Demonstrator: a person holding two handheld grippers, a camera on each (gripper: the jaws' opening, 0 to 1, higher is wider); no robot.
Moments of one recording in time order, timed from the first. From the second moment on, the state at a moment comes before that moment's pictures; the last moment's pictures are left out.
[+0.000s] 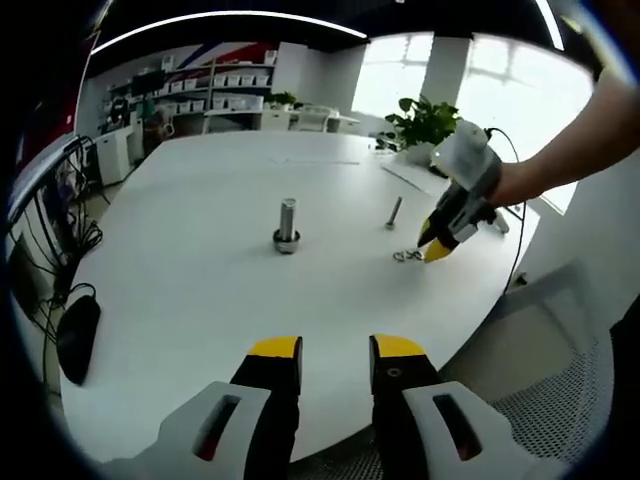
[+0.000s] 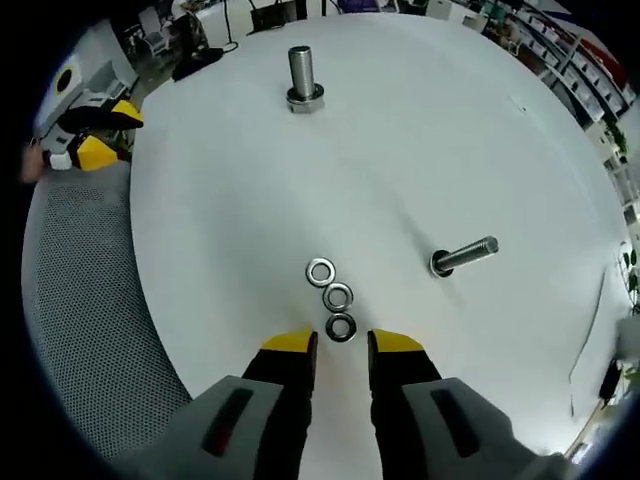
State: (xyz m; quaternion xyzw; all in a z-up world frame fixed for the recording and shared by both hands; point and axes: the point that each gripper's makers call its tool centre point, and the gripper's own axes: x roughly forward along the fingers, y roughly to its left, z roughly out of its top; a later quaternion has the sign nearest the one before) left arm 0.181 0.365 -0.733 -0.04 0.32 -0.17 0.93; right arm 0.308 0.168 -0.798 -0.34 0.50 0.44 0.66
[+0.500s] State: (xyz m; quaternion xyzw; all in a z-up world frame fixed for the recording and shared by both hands) left arm 0.182 0.363 -0.731 -0.05 0.32 -0.18 0.93; right arm 0.310 0.171 -0.800 -0.38 0.49 0.47 0.63
